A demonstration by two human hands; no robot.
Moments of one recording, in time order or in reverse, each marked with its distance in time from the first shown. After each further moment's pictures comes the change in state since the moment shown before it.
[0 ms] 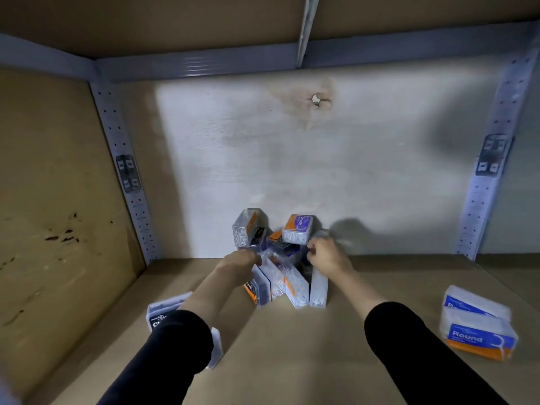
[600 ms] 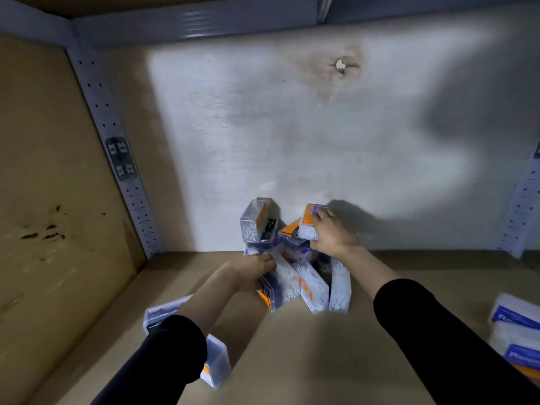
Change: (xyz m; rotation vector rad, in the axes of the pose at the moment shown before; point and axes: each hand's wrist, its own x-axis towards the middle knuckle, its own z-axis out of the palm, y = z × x) left_hand 0.034 -0.023 0.027 0.183 -0.100 0.276; right_hand 0.068 -0.005 0.020 -0.352 -0.072 -0.253
